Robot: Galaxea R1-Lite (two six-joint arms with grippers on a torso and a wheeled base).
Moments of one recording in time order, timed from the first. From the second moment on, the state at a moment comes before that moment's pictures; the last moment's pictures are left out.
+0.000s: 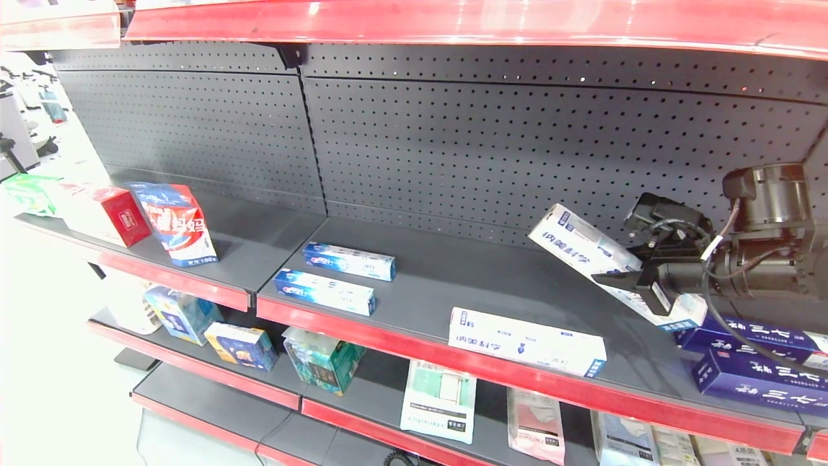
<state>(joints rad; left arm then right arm) 0.00 0.00 0.00 0.00 0.03 0.00 0.08 1.68 -0.92 -0.14 0.37 -0.76</state>
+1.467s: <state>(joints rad) 0.00 0.00 0.00 0.00 0.03 0.00 0.17 1.88 -1.00 -0.30 0.36 -0.76</state>
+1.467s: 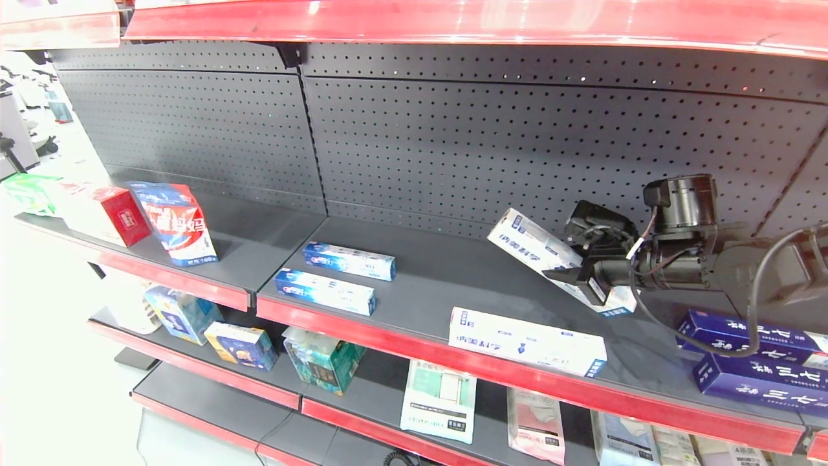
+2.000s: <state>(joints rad) 0.00 0.00 0.00 0.00 0.03 0.00 0.19 1.93 -1.02 -0.28 0.35 -0.80</state>
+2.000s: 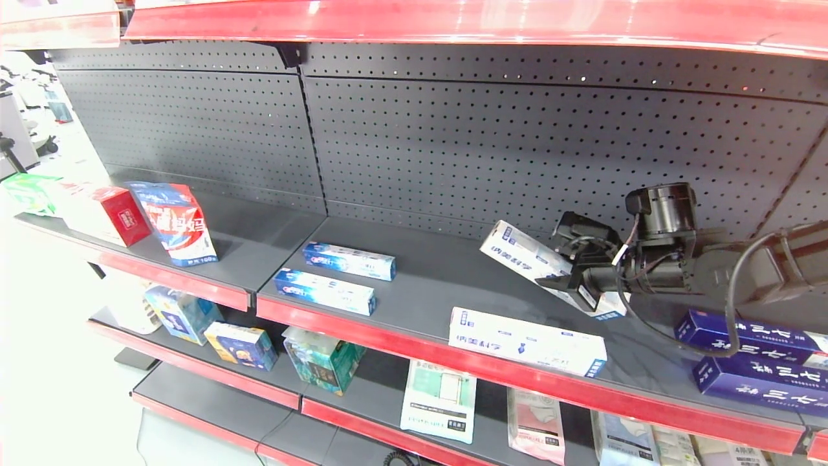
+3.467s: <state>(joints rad) 0.00 0.00 0.00 0.00 0.03 0.00 0.21 2.05 -1.20 -0.02 0.32 -0.95</state>
